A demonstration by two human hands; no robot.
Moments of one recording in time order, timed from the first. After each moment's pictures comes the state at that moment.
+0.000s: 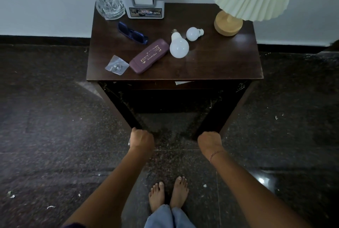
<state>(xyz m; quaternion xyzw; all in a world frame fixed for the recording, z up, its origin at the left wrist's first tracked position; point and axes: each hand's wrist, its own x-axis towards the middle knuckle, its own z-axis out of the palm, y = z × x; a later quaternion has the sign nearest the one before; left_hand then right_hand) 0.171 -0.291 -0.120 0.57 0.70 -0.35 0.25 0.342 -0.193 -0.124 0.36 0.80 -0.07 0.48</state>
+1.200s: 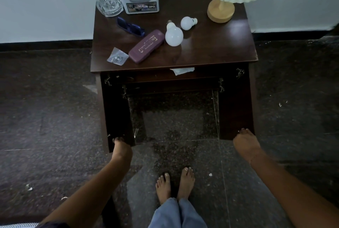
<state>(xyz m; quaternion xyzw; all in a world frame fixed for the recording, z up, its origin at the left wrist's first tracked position) 0.158 -0.399 -0.142 0.57 0.57 -0.56 0.19 0.488 -0.203 -0.146 0.36 0.80 -0.01 0.48</state>
